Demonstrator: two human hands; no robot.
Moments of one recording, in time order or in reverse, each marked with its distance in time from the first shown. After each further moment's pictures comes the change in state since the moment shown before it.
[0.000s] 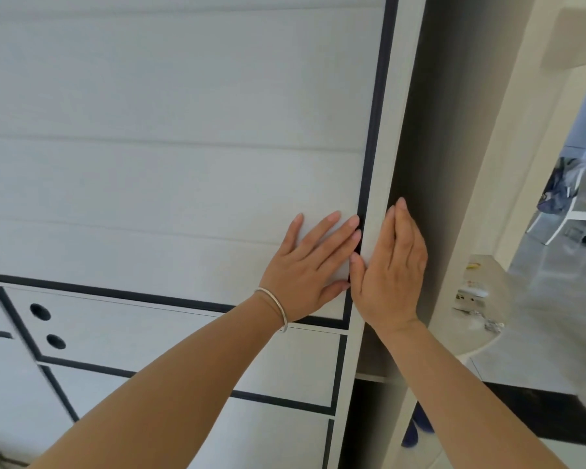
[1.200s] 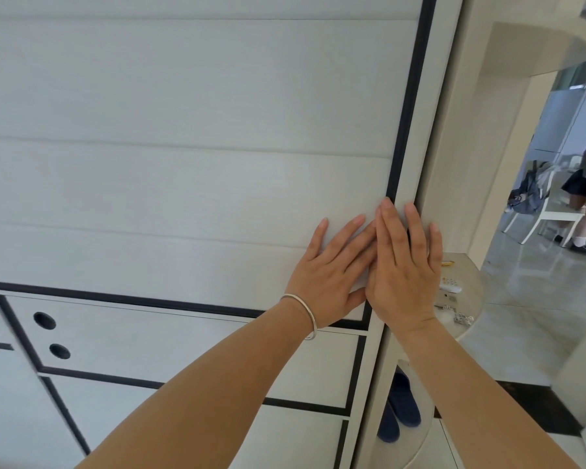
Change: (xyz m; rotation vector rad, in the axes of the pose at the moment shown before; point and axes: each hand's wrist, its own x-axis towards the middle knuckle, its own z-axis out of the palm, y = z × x) left_hand 0.037 0.063 -0.005 -0.132 0.000 -0.028; right_hand 0.003 0.056 -0.025 -0.265 0.141 -0.230
